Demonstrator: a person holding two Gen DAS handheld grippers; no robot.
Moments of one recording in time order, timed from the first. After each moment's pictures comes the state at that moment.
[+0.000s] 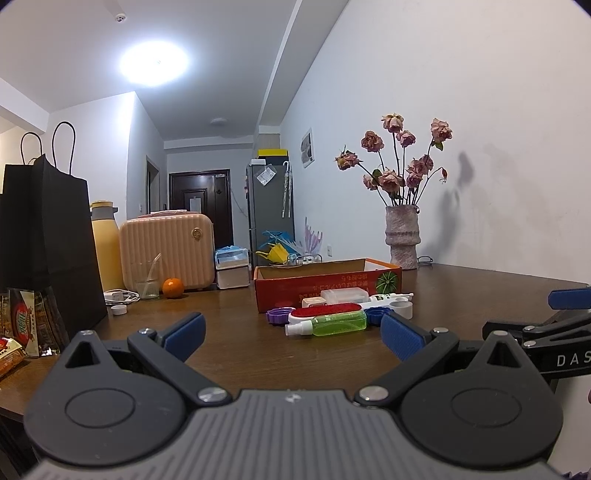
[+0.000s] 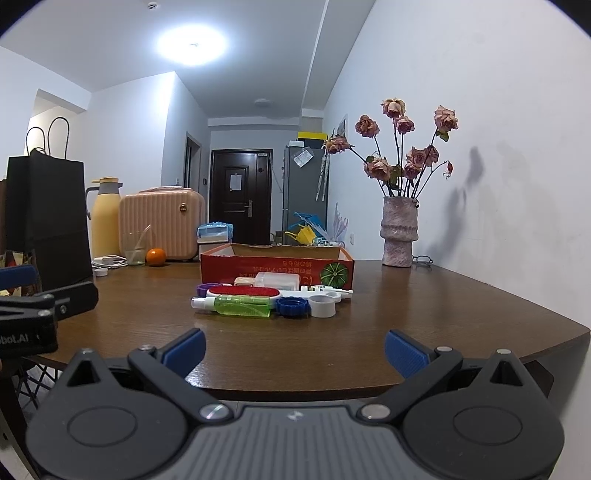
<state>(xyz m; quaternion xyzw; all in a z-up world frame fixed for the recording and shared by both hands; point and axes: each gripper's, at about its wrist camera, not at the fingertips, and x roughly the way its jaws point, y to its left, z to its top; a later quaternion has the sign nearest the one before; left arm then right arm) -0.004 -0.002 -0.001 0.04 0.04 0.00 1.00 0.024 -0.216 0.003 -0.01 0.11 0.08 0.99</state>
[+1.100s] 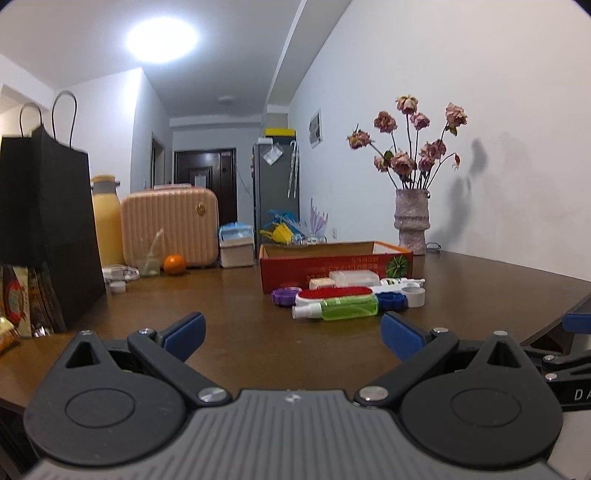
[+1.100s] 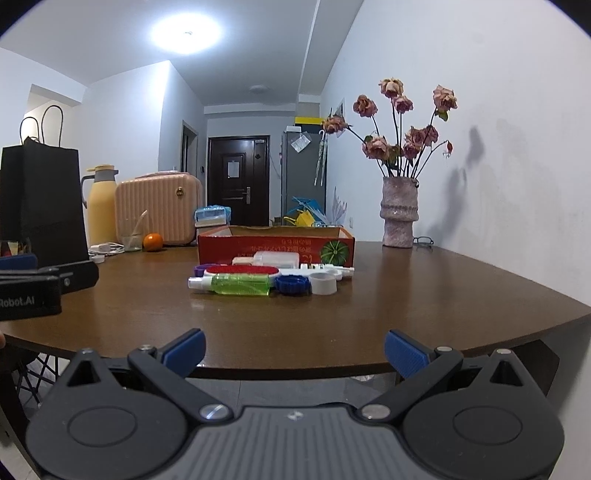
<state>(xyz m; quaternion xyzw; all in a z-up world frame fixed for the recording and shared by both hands) 0.027 0.009 -0.007 0.01 0.08 0.01 1.00 0.035 -0.212 -0.017 -0.01 0.14 0.08 0.99</state>
